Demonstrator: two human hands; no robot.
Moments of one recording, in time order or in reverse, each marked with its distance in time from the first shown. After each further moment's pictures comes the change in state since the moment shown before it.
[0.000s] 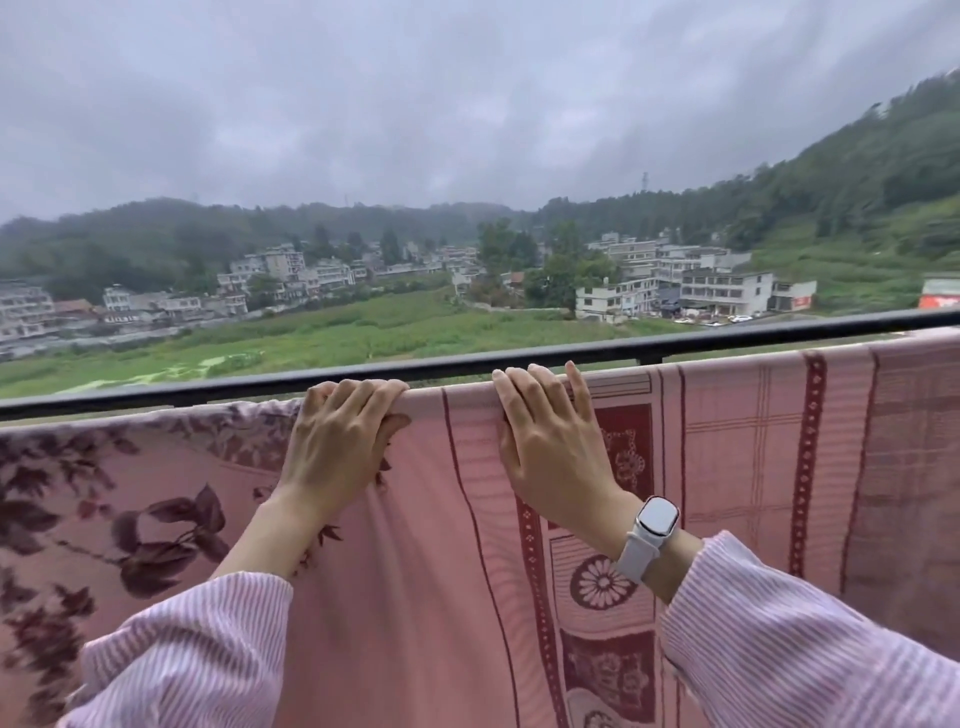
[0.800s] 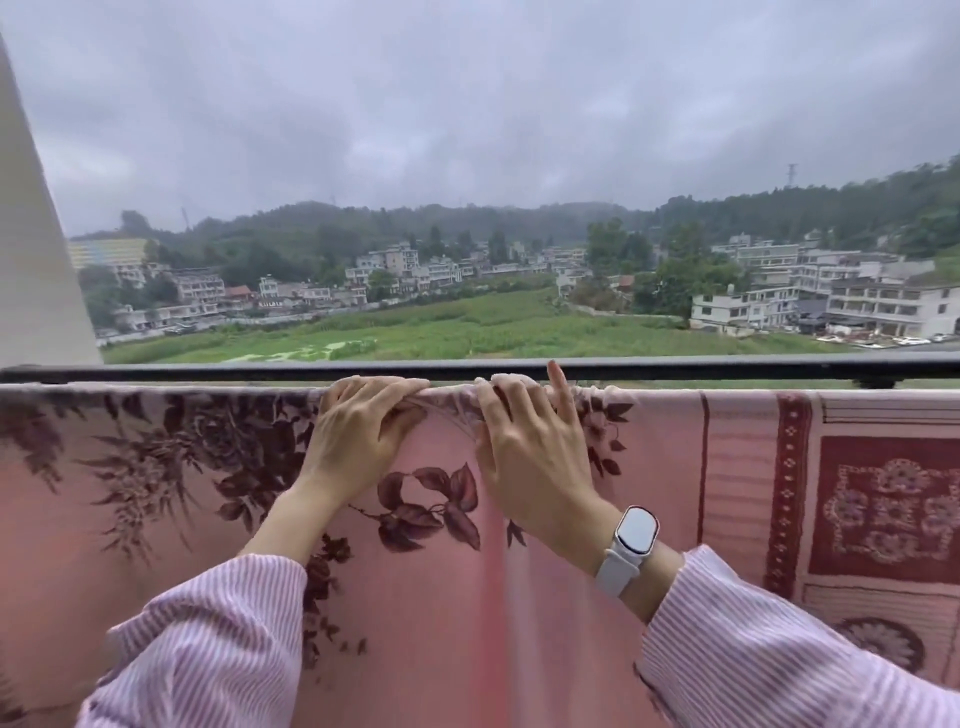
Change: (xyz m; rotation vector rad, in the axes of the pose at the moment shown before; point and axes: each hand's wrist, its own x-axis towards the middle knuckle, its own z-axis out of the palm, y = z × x) left_hand -0.082 -0.182 -0.050 -0.159 -0.011 -0.290; right_hand 0.074 -0.213 0.066 0.192 0.068 -0.119
